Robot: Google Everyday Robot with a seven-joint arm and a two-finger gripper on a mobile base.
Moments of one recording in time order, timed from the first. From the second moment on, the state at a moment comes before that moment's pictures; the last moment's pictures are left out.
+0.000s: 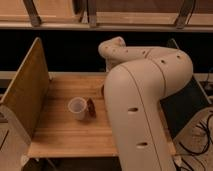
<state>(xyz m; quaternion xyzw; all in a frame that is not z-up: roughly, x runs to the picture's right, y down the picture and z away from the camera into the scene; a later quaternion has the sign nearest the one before) 0.070 -0.017 0.854 -0.20 0.29 0.67 0.65</state>
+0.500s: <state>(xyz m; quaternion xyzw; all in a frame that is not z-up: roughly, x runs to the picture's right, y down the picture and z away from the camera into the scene) 0.070 -0.017 0.854 -0.20 0.29 0.67 0.65</state>
